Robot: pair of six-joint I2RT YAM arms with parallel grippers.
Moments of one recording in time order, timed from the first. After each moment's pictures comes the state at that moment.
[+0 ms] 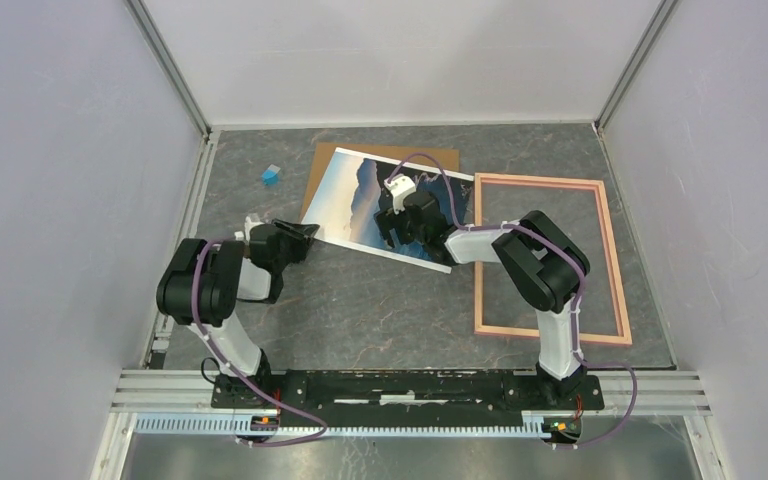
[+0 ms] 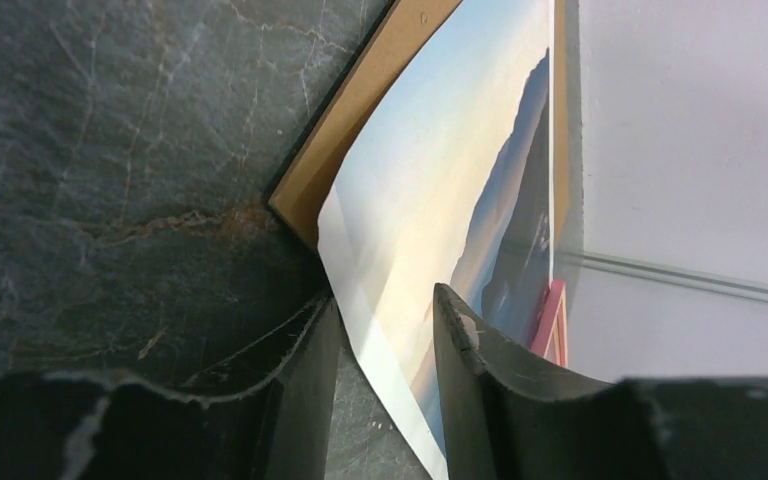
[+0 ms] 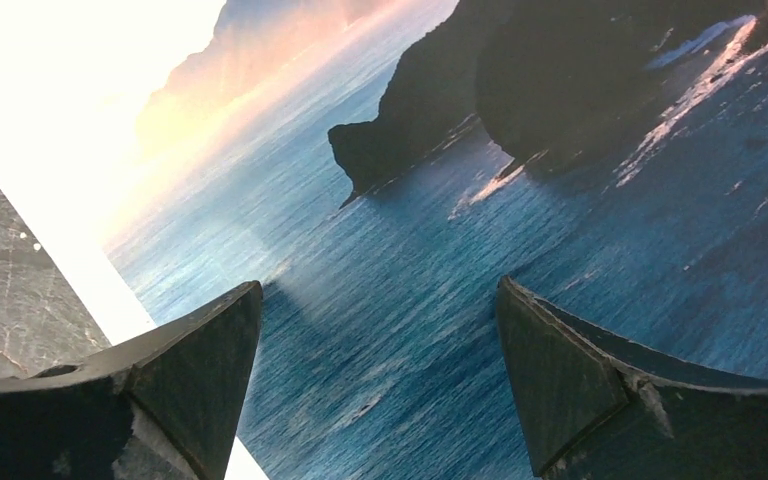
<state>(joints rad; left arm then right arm) -0.07 1.73 0.41 0.86 0.11 -1.19 0.69 2.01 1.09 0.38 0.07 0.05</state>
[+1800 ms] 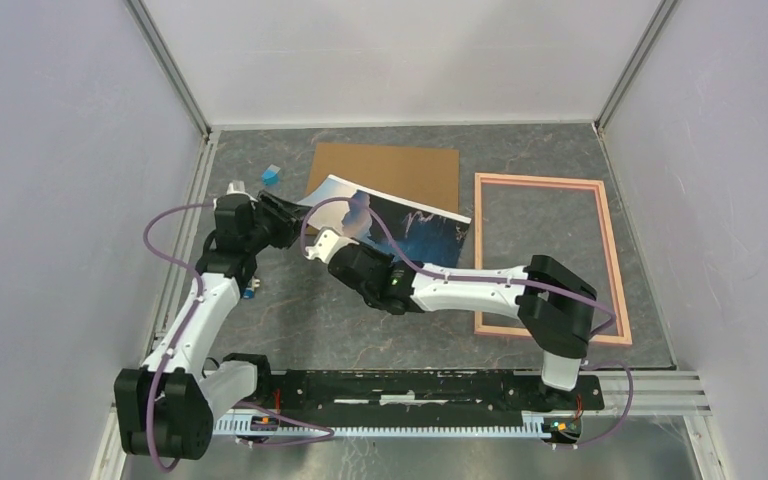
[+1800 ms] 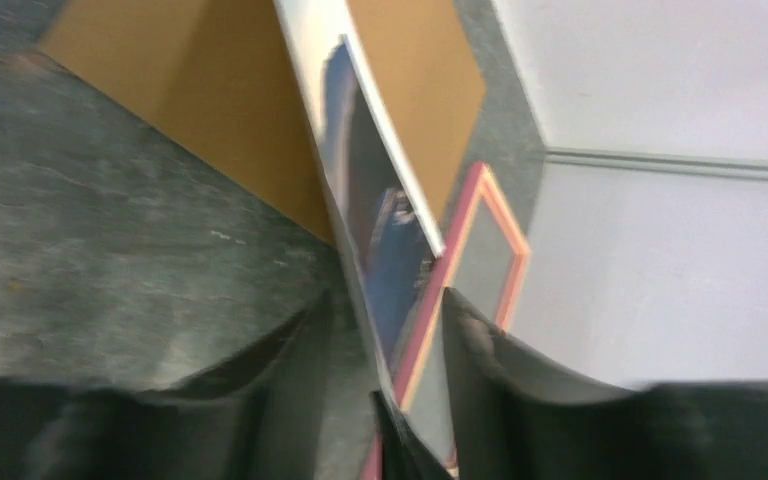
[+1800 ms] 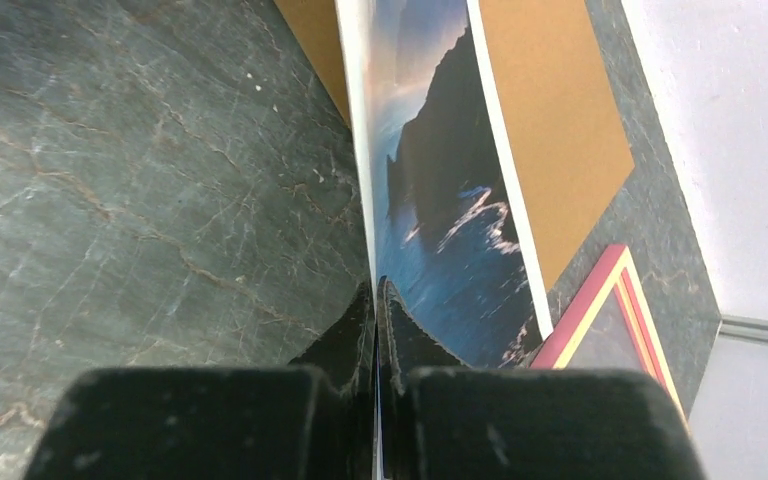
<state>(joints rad) -0.07 1.05 0.67 -0.12 0.24 -1.08 1.20 1.84 1.26 -0.15 0.73 -0.24</state>
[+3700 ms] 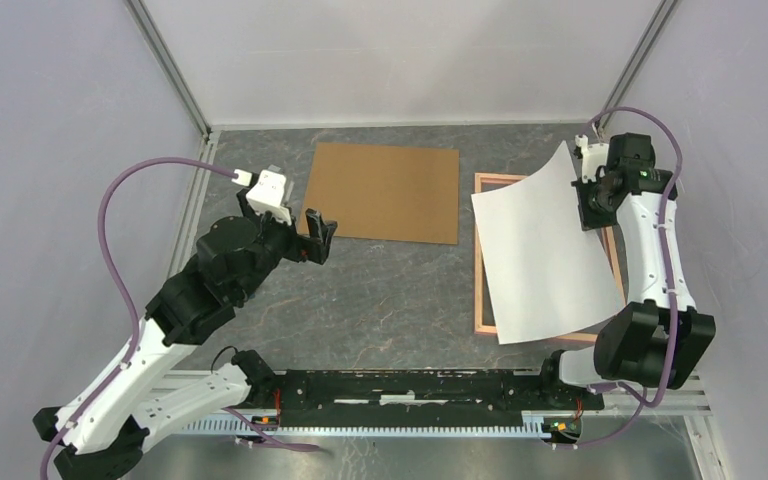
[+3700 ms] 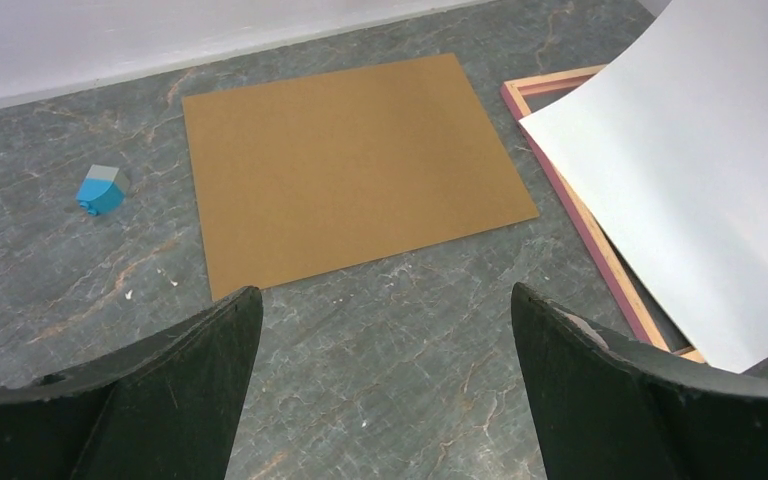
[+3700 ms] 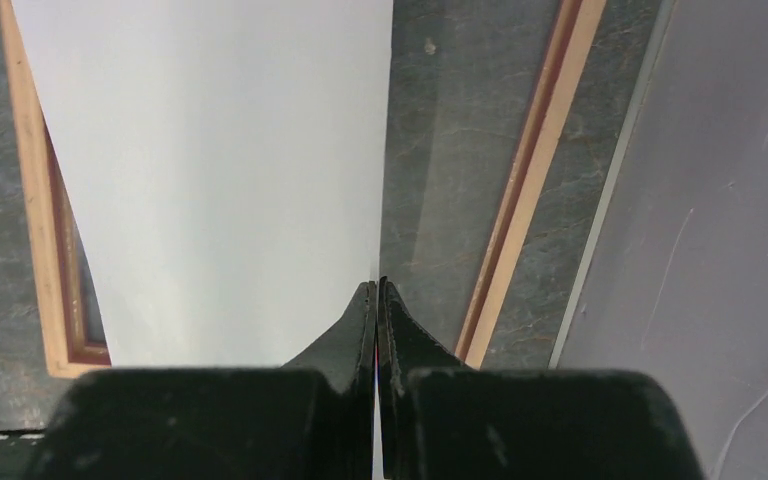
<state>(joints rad) -0.78 0.75 1.09 -0.57 -0.37 -0.16 -0.21 1.40 1.36 -1.04 -0.04 -0.32</state>
